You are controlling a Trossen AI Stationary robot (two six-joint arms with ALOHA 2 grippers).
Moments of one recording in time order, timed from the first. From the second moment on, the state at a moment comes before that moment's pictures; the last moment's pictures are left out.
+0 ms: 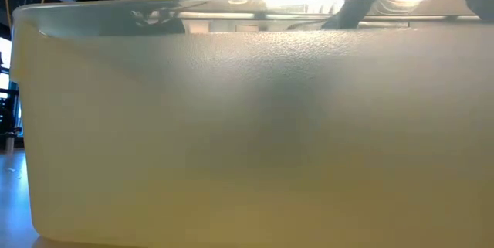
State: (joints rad) left arm 0.07 1.45 0.62 -0.02 -0.15 0.14; right arm -0.32 2.02 1.11 -0.14 -0.67 0.35
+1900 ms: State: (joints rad) left arm 0.39 1.74 0.62 0.12 0.57 -0.40; right arm -0.04 1.84 1.11 -0.19 -0.08 -0.55
